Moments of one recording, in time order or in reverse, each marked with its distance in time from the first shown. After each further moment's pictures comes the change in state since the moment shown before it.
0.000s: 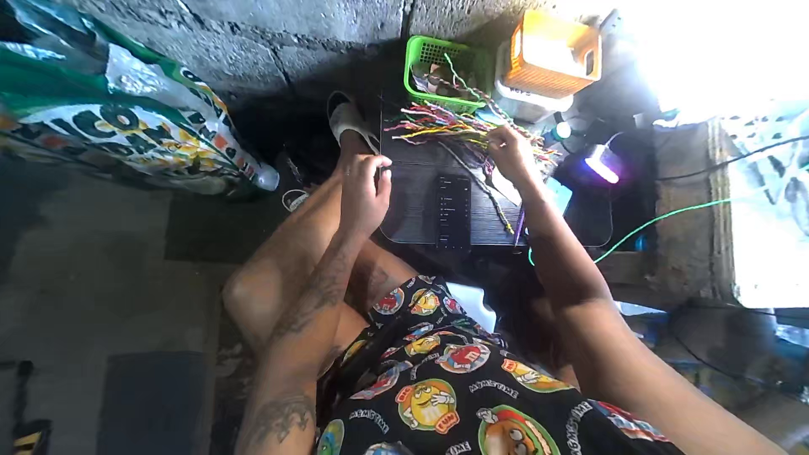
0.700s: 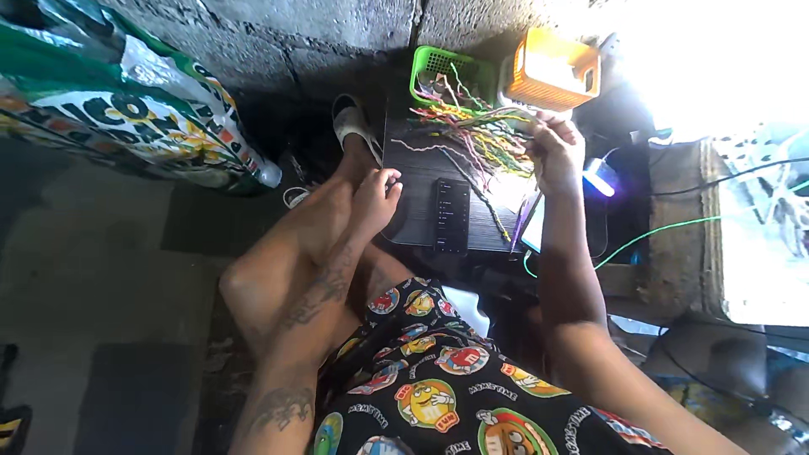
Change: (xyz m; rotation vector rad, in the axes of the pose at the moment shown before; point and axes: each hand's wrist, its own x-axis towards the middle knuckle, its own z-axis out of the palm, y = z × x) left_hand -0.003 -0.002 0.016 -0.080 -0.234 -0.235; right_hand -0.026 -0.005 -0.040 0.825 0.237 -0.130
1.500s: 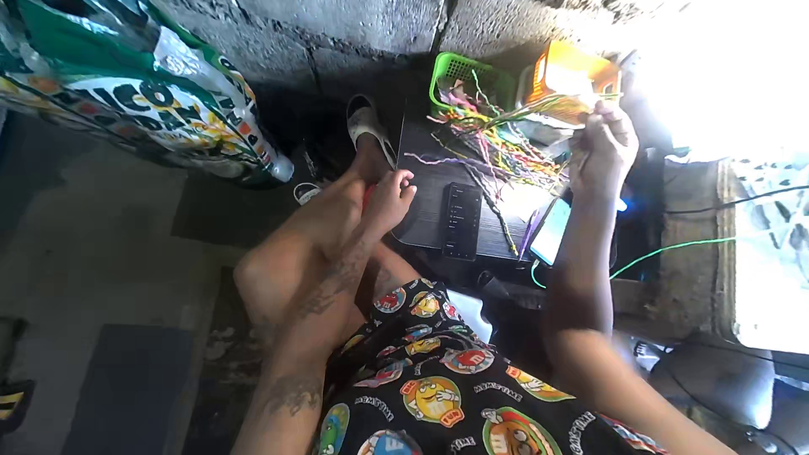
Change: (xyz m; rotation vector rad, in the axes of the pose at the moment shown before) left_hand 0.007 -0.002 0.000 -0.020 -0.062 -0.051; right_hand 0.003 -0.038 0.005 0.094 0.111 -0.142
